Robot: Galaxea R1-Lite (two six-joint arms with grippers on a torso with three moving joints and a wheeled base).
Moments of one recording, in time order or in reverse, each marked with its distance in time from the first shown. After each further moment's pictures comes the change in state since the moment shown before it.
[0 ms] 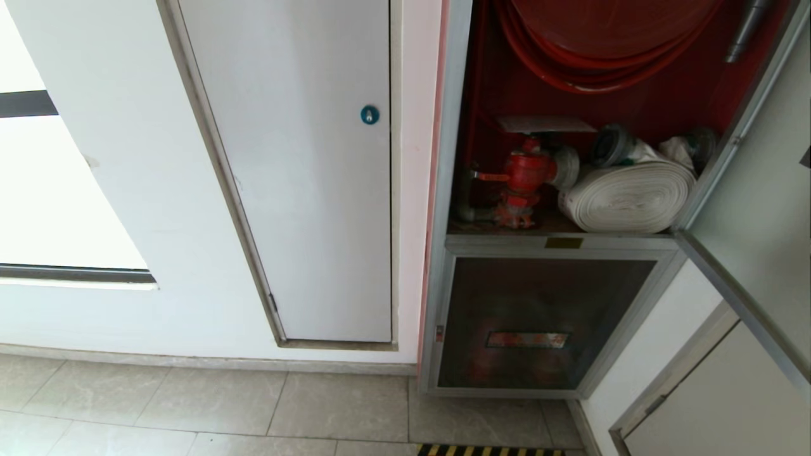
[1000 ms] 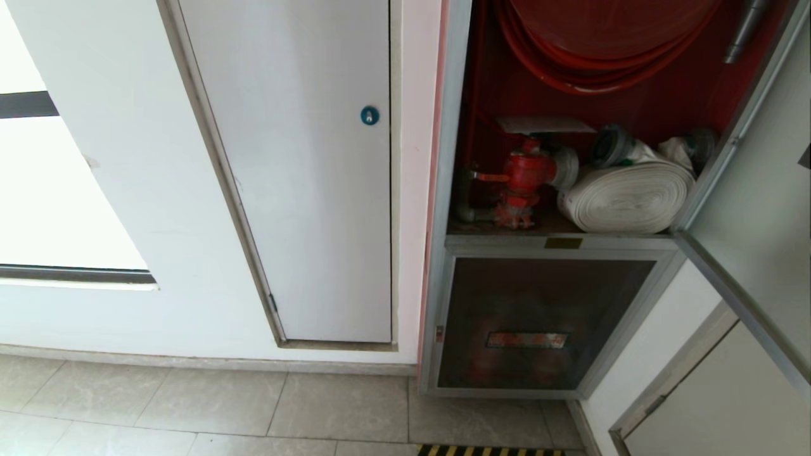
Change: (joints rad) left arm 0.000 0.000 0.000 0.000 0.000 0.000; right arm 0.268 -0.737 -0.032 0.772 -0.077 -0.105
